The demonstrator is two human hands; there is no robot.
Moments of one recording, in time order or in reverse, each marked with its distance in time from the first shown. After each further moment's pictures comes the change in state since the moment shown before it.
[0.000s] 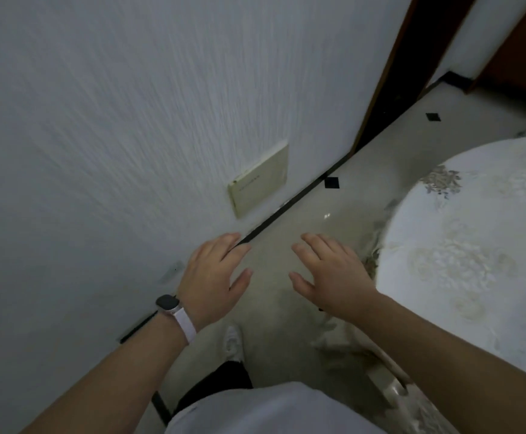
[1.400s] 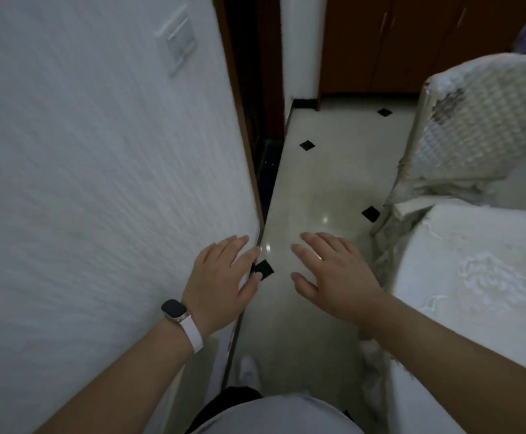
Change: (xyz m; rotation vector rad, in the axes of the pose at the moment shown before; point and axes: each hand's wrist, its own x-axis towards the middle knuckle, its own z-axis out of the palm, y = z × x) left_hand 0.663 0.021 0.155 -0.039 -0.110 0.639; right_hand 0.305 0.432 -0.048 -0.069 0.237 0.561
